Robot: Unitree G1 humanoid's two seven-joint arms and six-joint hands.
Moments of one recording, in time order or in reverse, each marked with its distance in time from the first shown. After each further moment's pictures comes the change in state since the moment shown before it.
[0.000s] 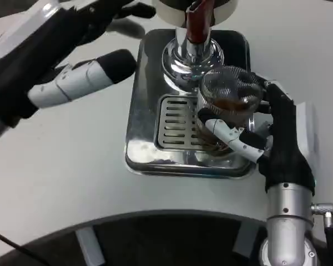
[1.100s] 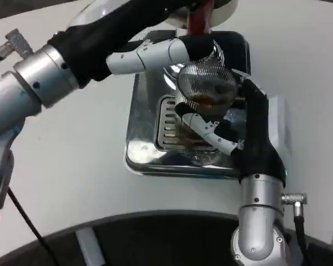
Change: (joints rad) left arm -0.361 -0.071 -0.245 0.306 0.152 -0.065 -0.020; right arm -0.105 0.048 0.051 0.149 0.004 0.002 -0.091
